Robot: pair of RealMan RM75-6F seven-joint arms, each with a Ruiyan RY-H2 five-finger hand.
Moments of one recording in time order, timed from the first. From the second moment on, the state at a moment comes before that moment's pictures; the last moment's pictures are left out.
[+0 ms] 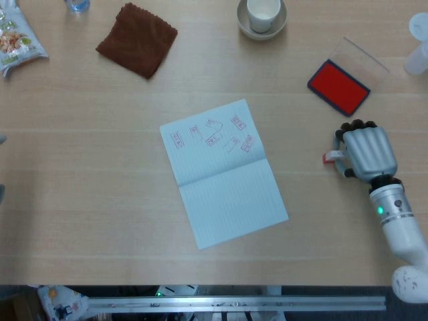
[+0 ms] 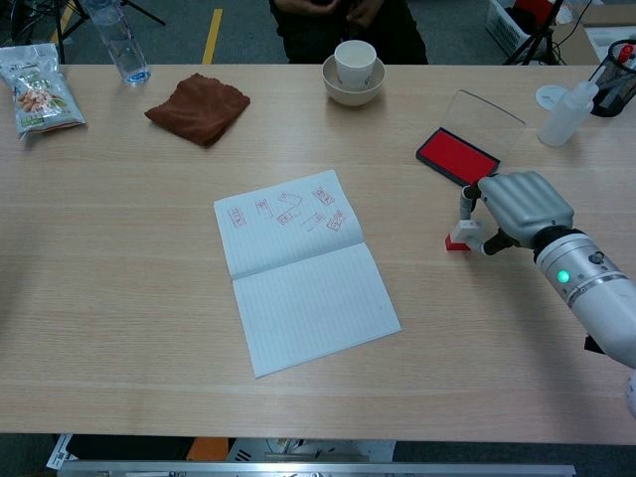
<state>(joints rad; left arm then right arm) -0.11 -1.08 0.01 -1.64 1.45 1.36 0.08 0.41 -1.70 0.10 -1.38 -1.14 1.10 -0.57</state>
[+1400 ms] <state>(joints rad) -0.12 -1.06 0.02 -1.67 1.45 1.33 0.08 0.57 -1.65 0.28 -1.24 -0.91 0.99 -0.51</state>
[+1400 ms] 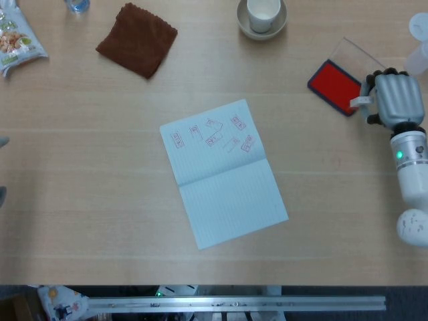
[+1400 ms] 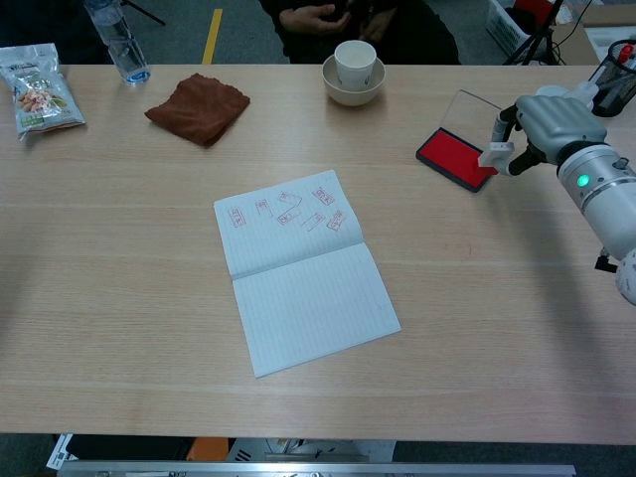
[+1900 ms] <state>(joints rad) -0.13 -1.05 0.02 -1.68 1.43 1.31 0.08 0.66 -1.76 0.31 -1.06 -0.81 0.93 -0.53</state>
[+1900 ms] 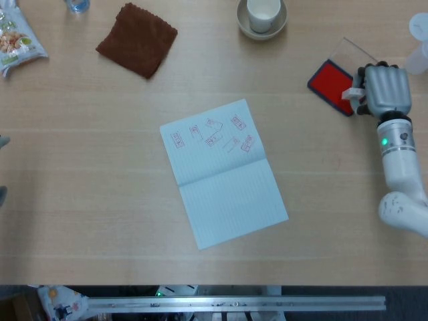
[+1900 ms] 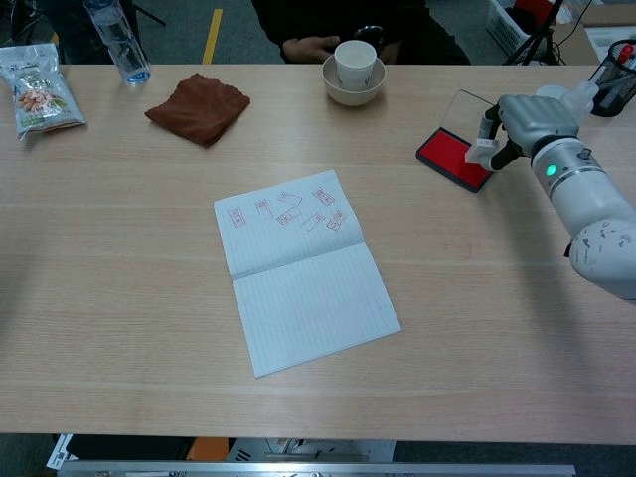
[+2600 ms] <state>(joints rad) -0.14 -1.05 0.02 -1.68 1.41 1.29 0.10 0.74 -1.82 0.32 -0.95 -0.73 0.86 -0.58</state>
